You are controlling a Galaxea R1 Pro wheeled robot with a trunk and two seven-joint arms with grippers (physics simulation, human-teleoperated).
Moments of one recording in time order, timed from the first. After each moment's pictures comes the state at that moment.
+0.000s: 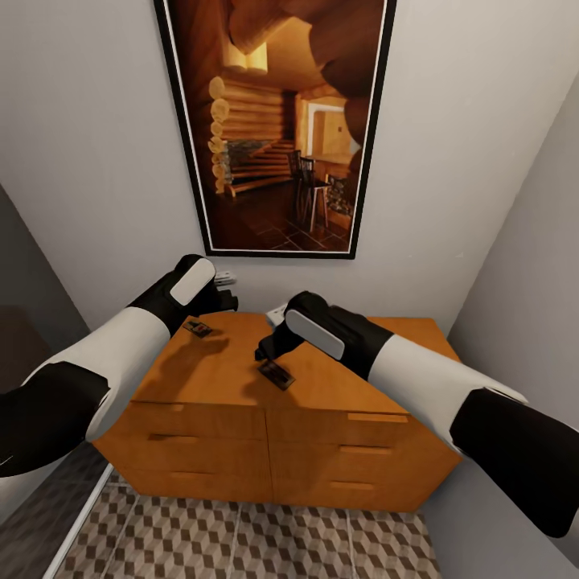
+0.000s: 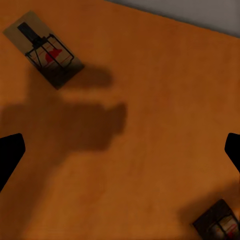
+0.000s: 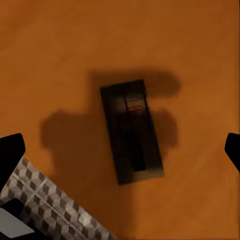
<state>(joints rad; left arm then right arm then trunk) -1.42 -0.02 -0.45 -0.49 1.04 0.89 0.73 -1.35 0.11 1.12 -0.78 -1.13 0.99 -0.27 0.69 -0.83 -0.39</state>
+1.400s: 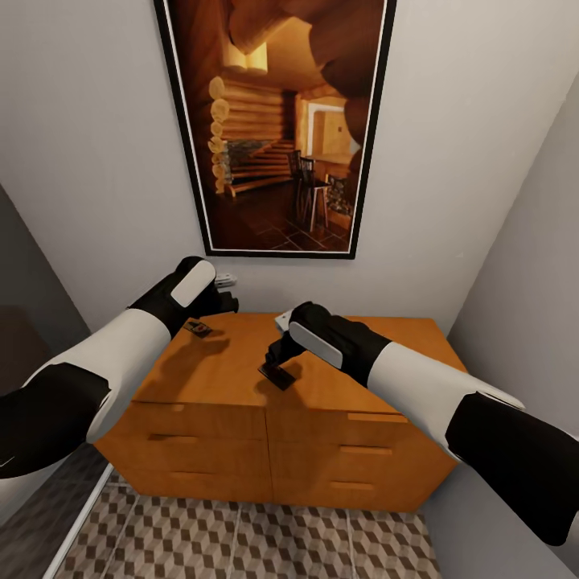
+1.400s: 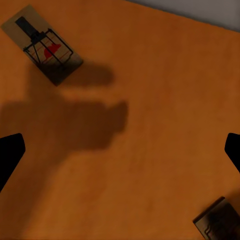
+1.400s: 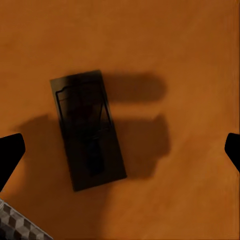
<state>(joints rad) -1.41 -0.02 -0.45 -0.49 1.04 0.89 0.73 -1.32 0.12 1.14 -0.71 -1.03 0.93 -0.26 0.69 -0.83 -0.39</state>
